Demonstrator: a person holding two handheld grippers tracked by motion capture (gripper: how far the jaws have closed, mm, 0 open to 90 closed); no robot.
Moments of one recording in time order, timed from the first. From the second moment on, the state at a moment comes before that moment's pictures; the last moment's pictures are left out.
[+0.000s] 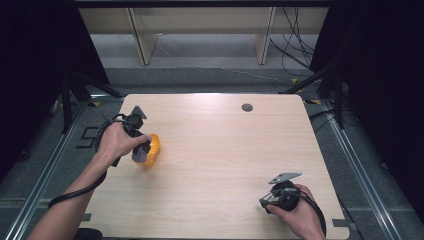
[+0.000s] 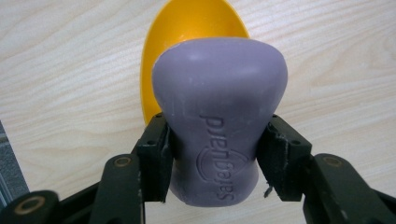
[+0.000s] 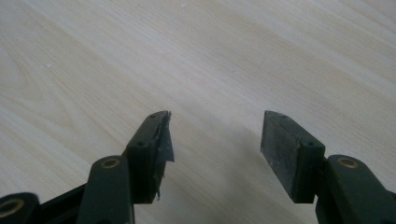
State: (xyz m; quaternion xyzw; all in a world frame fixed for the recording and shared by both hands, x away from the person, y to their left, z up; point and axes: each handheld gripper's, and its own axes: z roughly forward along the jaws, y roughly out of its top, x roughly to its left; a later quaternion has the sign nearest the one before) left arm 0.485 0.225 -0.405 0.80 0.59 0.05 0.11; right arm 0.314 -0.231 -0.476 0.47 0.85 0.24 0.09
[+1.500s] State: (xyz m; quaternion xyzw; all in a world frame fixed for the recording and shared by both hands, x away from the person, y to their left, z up) left arm 0.502 0.217 -0.448 0.79 0.60 0.05 0.10; right arm 0.315 -0.231 -0.479 0.46 0.85 0.23 0.09
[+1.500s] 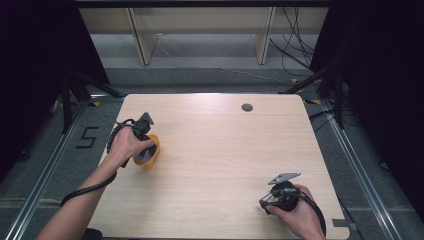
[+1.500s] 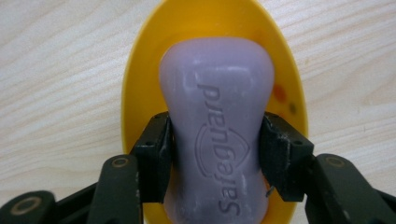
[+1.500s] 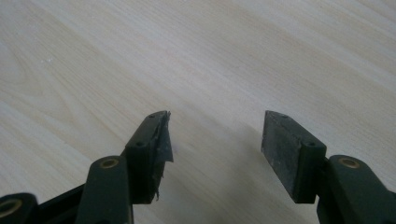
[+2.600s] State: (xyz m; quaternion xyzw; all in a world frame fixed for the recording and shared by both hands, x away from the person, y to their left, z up) left arm 0.398 0.261 -0.430 0.82 0.49 0.15 0.27; right arm 0.314 -0.230 -0.478 0.46 0.85 0.23 0.09
